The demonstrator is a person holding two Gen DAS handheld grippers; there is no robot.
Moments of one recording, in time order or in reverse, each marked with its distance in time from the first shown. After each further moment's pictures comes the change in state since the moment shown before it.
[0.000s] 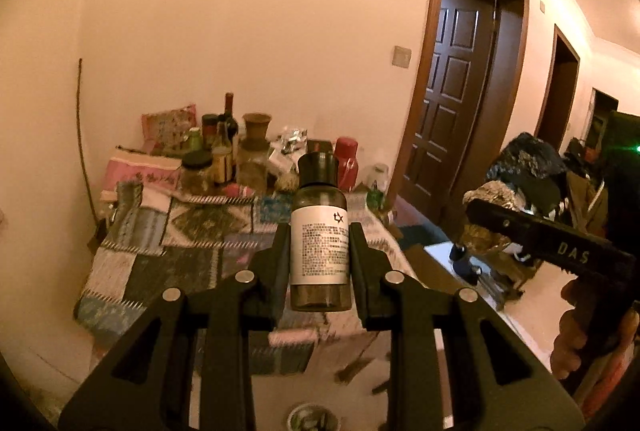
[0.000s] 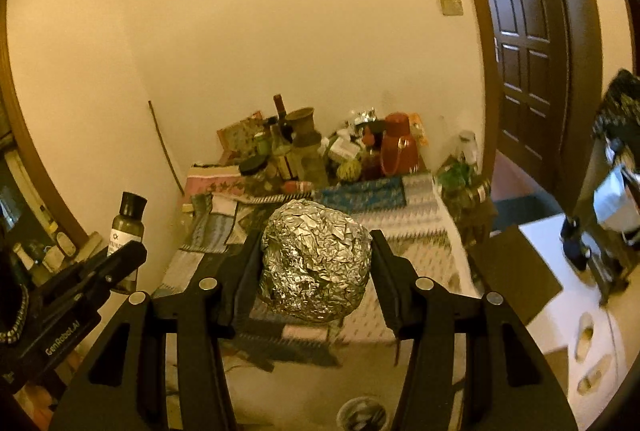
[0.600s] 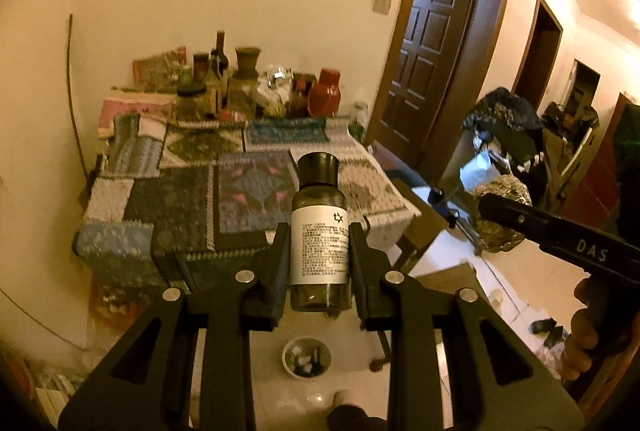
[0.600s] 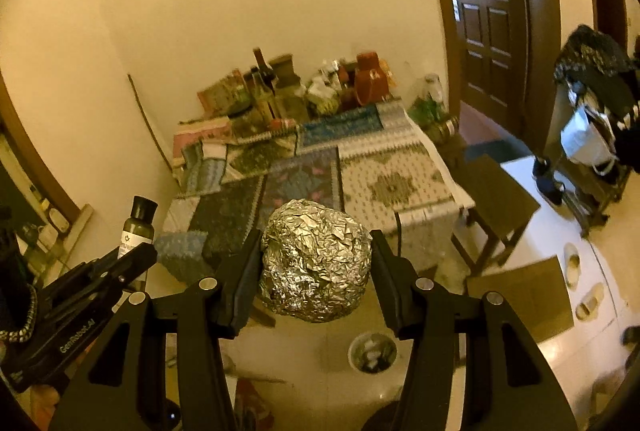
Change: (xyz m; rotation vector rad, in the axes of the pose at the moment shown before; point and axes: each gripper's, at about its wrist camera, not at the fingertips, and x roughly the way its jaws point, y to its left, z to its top) left arm -0.052 0.014 -0.090 0.002 0.187 -0.088; right arm -0.050 0.022 -0.092 0.083 0.136 -0.109
